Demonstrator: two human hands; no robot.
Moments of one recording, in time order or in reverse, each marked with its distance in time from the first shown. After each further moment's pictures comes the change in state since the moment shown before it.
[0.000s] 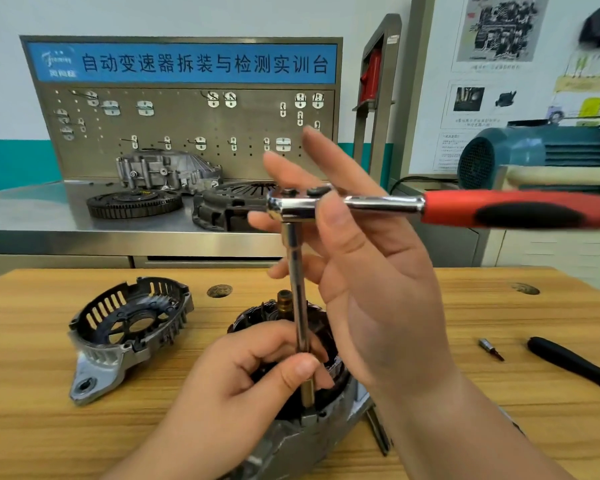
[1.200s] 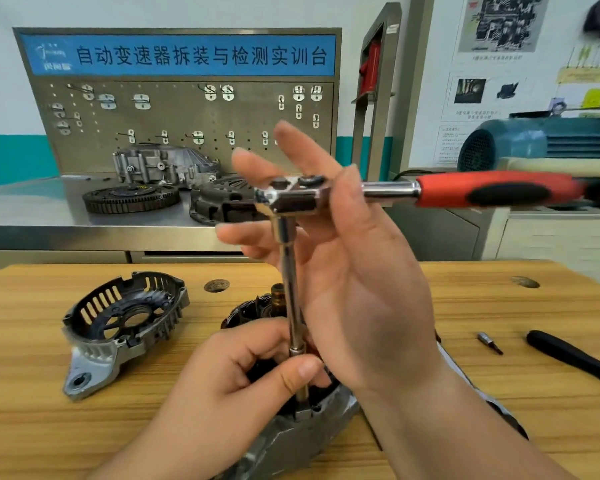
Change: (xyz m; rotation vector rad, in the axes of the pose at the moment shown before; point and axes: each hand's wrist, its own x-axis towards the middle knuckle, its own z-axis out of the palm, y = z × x) left_hand -0.001 0.001 0.001 0.013 -0.037 -0.032; right_hand 0.000 0.002 0.005 0.220 -0.010 0.098
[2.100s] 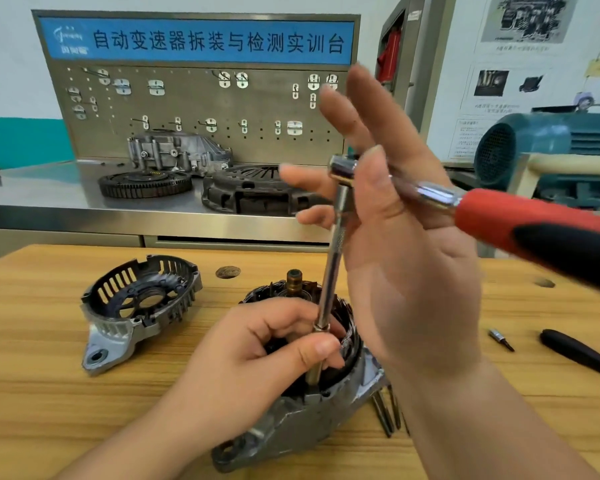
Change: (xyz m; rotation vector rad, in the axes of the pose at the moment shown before) left_hand 0.002 0.001 -0.002 -0.021 -0.014 -0.003; right_hand 0.024 -0.007 -0.013 -0.690 -0.100 0.184
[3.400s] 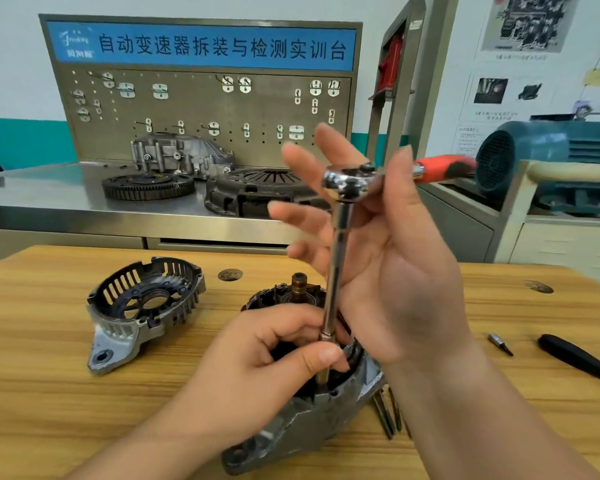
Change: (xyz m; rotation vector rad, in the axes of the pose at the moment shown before) left_hand -0.002 0.001 0.001 -0.034 0.003 0.029; right_hand -0.021 0.001 0.009 0.683 0.086 -0.061
